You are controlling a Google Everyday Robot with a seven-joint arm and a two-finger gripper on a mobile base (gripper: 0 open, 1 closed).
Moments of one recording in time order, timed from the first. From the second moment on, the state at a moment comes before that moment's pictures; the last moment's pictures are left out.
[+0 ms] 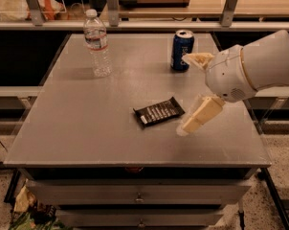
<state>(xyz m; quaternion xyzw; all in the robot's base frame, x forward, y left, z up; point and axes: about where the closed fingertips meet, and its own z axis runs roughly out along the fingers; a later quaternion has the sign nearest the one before) 0.478 -0.097 0.919 -0.62 0.67 0.14 0.39</state>
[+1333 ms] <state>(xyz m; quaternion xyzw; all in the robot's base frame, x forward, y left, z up) 0.525 -0.094 0.877 -0.61 0.70 0.21 0.33</state>
